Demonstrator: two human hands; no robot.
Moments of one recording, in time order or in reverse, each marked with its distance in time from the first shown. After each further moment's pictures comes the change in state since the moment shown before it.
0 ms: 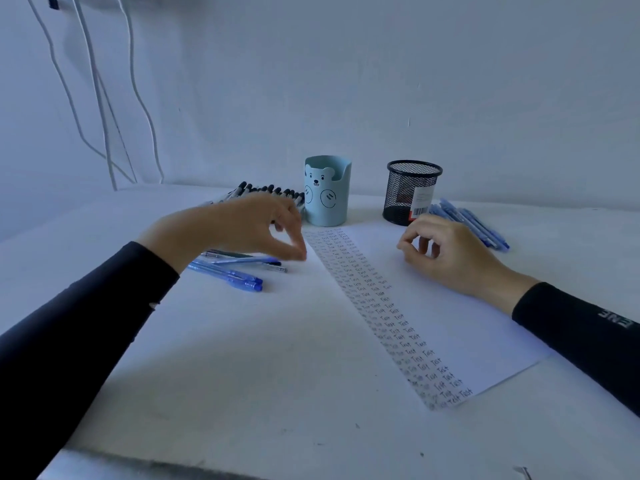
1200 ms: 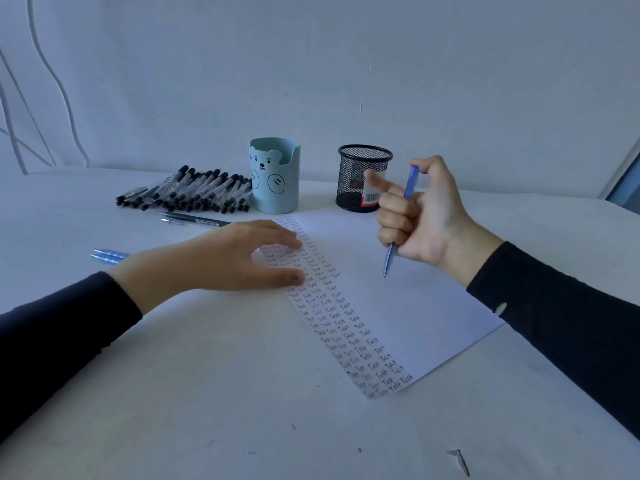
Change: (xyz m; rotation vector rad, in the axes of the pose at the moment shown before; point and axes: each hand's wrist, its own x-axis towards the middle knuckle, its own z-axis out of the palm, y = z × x) left_hand 0.016 0.010 0.063 0.047 -0.036 0.032; right_hand 0.025 -0.045 -0.041 1.500 0.033 0.912
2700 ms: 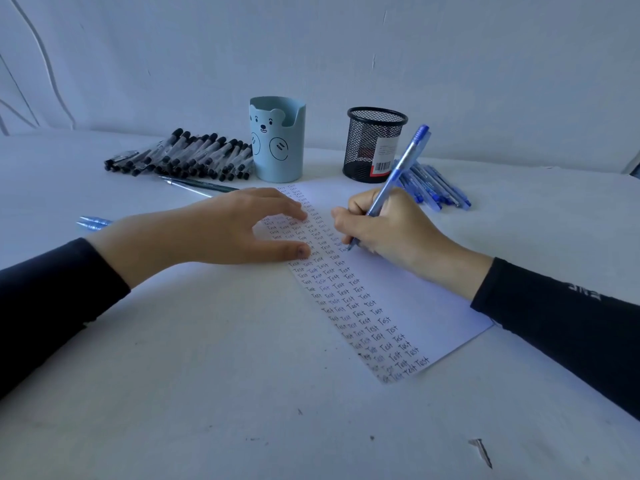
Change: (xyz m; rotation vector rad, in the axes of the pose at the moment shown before) left_hand 0.002 0.000 0.001 0.028 -0.034 0.001; right_hand -0.006 0.059 0.012 -1.045 0.040 -0.431
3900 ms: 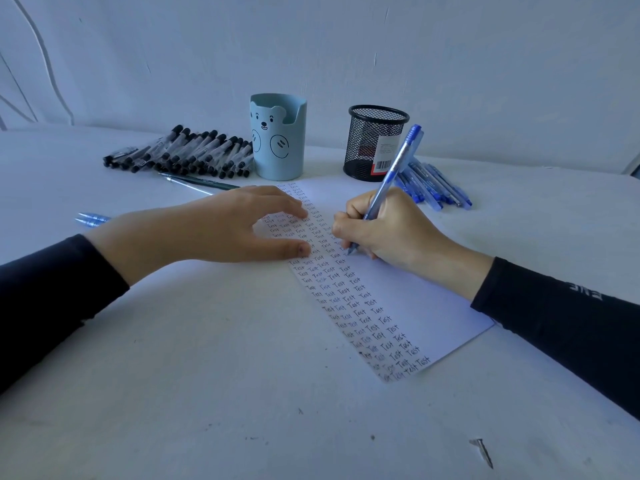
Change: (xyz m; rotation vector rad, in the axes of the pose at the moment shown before) left_hand 0.000 -0.001 0.000 -0.028 -0.015 -0.006; right_hand -0.001 -0.001 -0.001 -0.054 -0.070 -0.012
